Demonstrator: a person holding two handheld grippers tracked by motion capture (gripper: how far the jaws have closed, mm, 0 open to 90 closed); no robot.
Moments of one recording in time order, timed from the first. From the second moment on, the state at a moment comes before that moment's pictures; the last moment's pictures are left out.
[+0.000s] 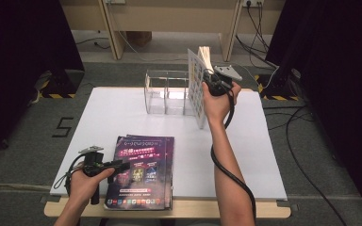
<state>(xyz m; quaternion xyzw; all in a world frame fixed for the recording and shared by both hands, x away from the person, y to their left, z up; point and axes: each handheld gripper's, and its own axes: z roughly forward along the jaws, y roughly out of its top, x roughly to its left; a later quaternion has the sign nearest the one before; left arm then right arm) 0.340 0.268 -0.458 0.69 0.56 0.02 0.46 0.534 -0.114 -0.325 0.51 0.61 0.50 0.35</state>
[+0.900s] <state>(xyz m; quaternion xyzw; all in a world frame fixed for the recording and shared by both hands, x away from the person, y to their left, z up) 0.340 0.267 -0.460 0.69 0.56 0.01 0.46 0.549 -0.107 -0.317 0.54 0.63 0.46 0.33</state>
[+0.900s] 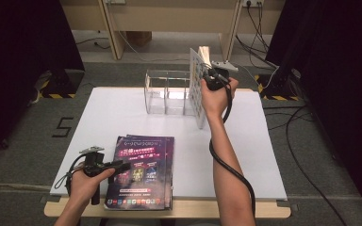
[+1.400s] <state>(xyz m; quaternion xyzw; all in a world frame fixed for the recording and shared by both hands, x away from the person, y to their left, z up) 0.342 0.270 -0.462 0.69 0.56 0.01 0.46 0.555 -0.107 -0.319 0.53 0.61 0.48 0.34</state>
